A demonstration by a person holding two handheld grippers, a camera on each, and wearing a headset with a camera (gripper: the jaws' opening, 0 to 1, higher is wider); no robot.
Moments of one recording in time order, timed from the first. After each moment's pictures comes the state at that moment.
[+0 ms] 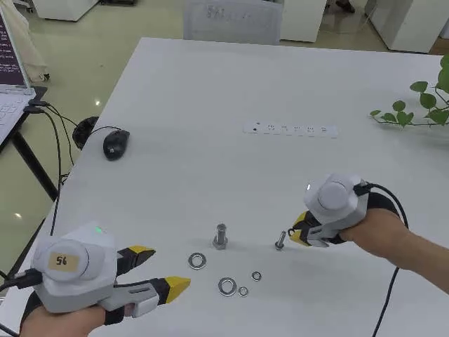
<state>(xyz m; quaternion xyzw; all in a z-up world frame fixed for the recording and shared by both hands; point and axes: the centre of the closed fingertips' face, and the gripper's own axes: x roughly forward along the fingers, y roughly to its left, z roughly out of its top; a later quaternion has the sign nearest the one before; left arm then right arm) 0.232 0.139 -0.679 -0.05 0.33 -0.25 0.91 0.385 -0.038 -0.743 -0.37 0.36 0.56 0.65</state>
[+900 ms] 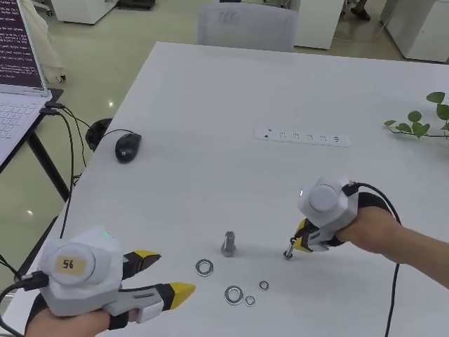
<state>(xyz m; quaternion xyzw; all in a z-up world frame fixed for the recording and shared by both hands) 0.233 0.143 -0.678 -0.05 0.33 -0.24 0.91 0.391 -0.031 -0.763 -0.41 0.38 0.58 0.60</state>
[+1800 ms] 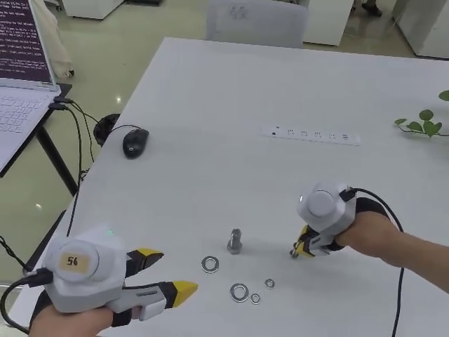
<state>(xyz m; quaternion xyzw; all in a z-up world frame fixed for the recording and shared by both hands) 0.229 0.149 -0.682 -0.05 0.33 -0.23 0.91 0.387 -0.028 -0.792 -0.41 0.40 0.58 0.58</state>
